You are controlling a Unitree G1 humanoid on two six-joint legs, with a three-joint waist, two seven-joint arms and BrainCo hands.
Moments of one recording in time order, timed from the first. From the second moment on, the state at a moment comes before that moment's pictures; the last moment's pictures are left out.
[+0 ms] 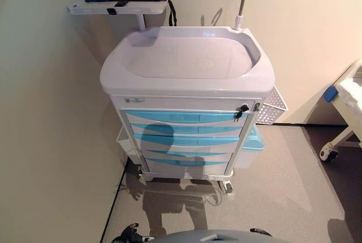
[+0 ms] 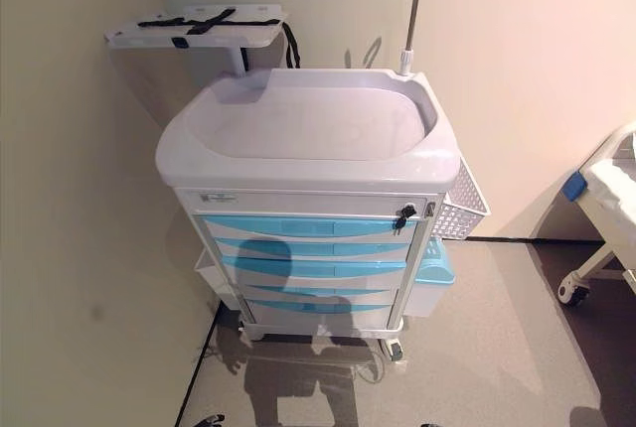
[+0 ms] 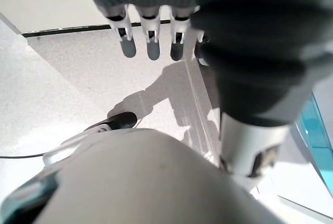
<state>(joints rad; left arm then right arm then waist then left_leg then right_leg) 0.05 0.21 -0.26 1.26 0.03 -0.08 0.03 0.06 -0.23 0.25 1.28 0.05 -0.08 -0.01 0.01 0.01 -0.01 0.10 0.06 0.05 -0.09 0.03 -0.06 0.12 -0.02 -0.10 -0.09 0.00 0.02</state>
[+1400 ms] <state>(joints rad) -0.14 0.21 -0.21 1.27 -0.14 -0.10 0.05 -0.14 -0.26 0.25 1.29 0.05 -0.09 -0.04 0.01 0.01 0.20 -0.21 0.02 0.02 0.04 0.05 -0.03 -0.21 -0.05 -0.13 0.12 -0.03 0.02</state>
